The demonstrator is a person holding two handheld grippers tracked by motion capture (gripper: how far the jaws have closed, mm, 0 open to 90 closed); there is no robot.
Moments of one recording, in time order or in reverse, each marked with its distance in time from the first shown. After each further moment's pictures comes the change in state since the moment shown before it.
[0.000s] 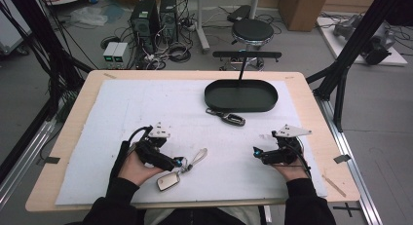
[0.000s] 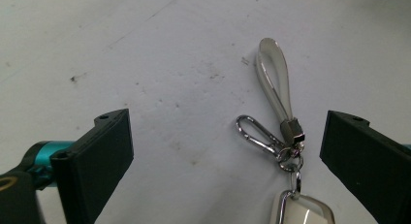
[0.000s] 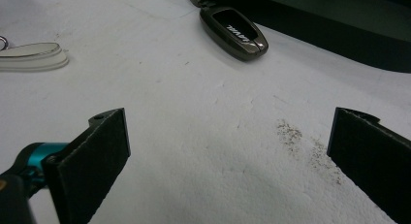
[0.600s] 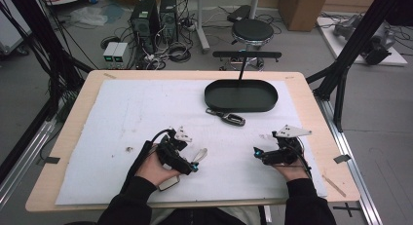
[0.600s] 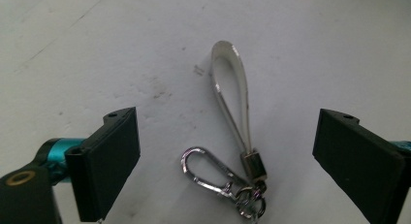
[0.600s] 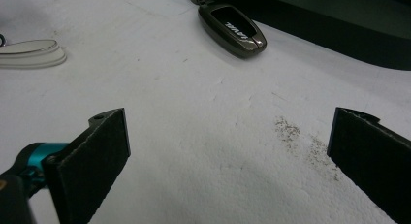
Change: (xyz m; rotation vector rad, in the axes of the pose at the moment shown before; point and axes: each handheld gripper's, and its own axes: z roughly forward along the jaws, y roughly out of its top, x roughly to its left) left arm -0.028 0.020 0.036 0.076 -0.064 0.036; right arm -0.001 -0.001 0.000 0.007 -0.006 -0.006
